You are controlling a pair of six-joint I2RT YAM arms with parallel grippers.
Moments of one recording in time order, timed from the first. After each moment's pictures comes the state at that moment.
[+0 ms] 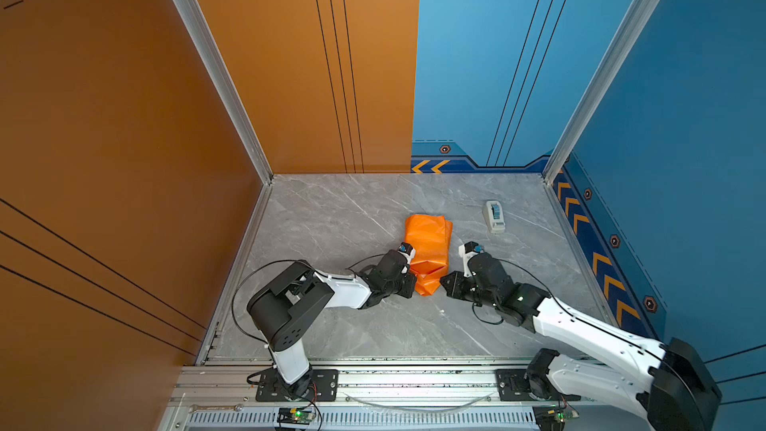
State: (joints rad) left arm -0.77 1.74 0.72 0.27 0.08 -0.42; right arm 0.78 1.13 0.58 -0.17 -0.03 0.90
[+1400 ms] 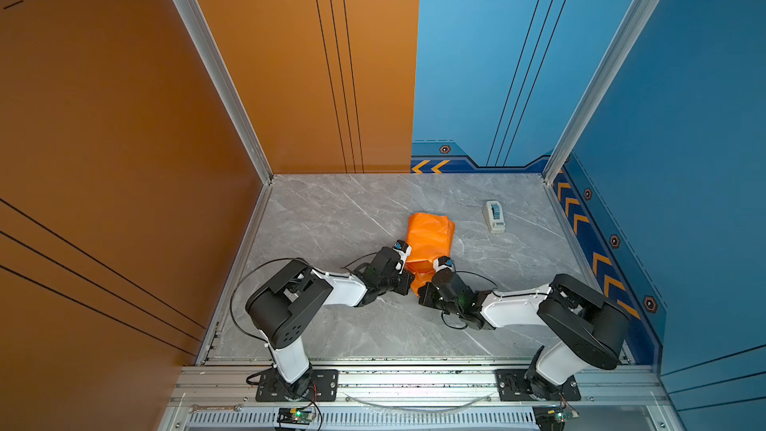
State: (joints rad) left arm -0.71 1.74 0.69 0.32 0.16 -0.41; right arm 0.87 1.62 0.52 0.35 0.05 1.00
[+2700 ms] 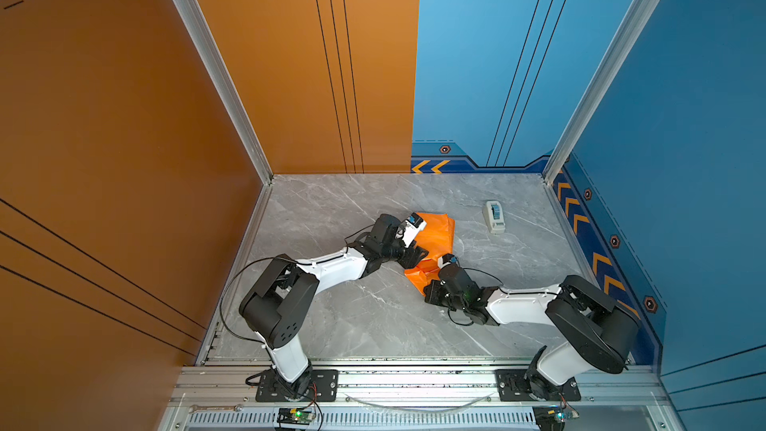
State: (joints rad) left arm -0.63 1.72 0.99 0.10 0.35 0.05; right arm 0.80 1.56 0.52 0.24 -0.02 0.92
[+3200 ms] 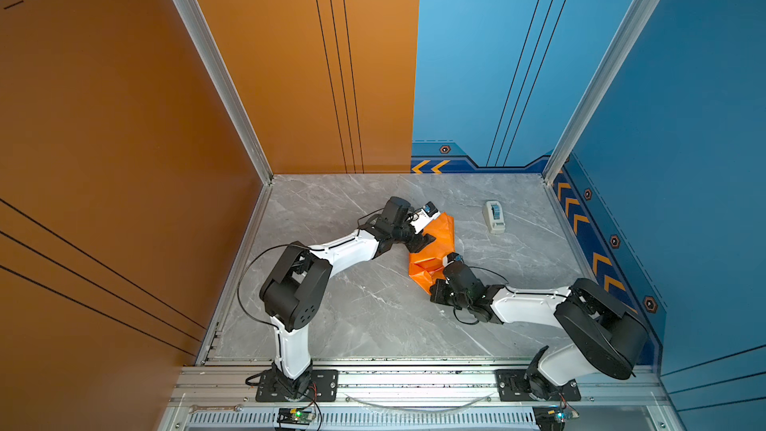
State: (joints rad) left arm -0.62 1.91 1.31 -0.03 0.31 0.26; right arm 0.76 1.52 0.52 0.17 -0.02 0.88
